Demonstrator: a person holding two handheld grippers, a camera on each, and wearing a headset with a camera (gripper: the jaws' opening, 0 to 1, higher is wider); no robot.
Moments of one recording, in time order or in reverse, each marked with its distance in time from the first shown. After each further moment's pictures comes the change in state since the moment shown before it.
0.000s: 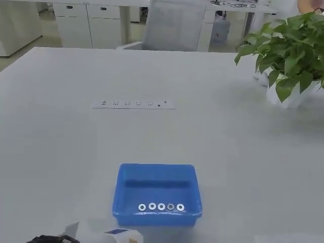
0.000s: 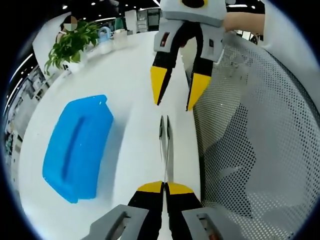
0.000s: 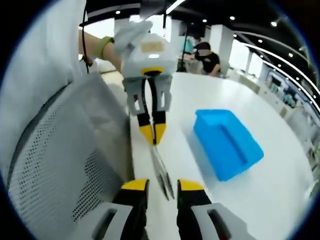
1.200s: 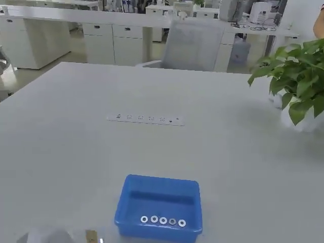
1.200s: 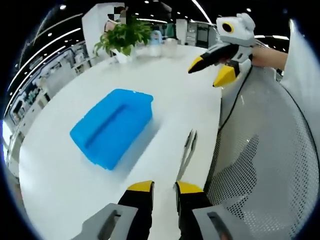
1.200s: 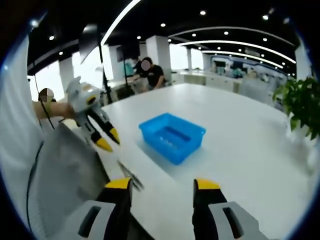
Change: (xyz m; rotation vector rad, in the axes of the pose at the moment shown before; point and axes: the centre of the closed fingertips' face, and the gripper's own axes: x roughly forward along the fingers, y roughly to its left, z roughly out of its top) left arm -0.051 0.020 -0.004 -0.432 -0.214 0.296; right arm -0.066 -0.050 -0.013 0.384 -0.208 -0.268
